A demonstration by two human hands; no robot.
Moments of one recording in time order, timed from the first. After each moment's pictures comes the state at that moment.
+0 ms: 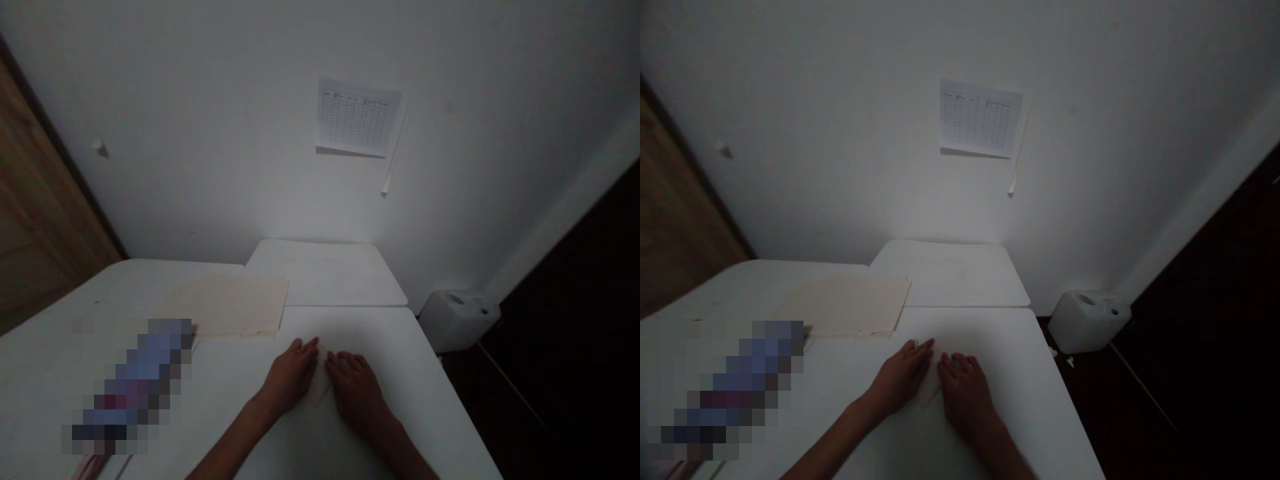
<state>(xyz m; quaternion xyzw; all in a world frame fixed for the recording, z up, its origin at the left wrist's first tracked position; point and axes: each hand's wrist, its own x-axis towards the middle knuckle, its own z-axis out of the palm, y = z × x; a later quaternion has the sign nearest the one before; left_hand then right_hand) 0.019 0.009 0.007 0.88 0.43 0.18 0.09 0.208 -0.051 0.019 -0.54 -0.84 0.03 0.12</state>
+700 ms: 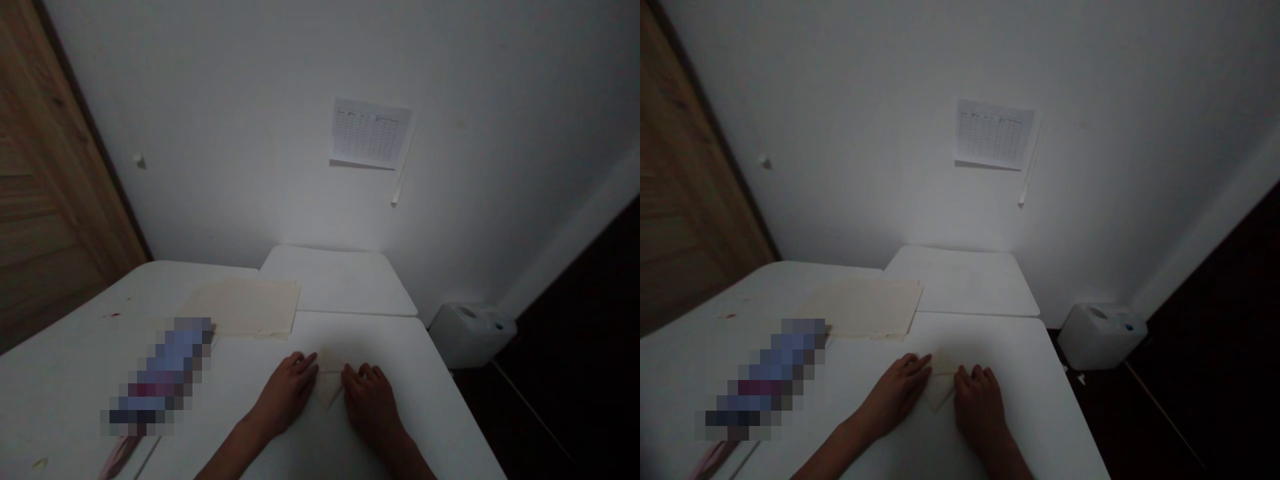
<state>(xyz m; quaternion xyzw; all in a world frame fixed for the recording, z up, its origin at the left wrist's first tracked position) -0.012 -0.011 0.006 0.90 0.39 0.22 0.05 0.203 -0.059 0.020 -0.57 -0.81 -0.04 0.10</state>
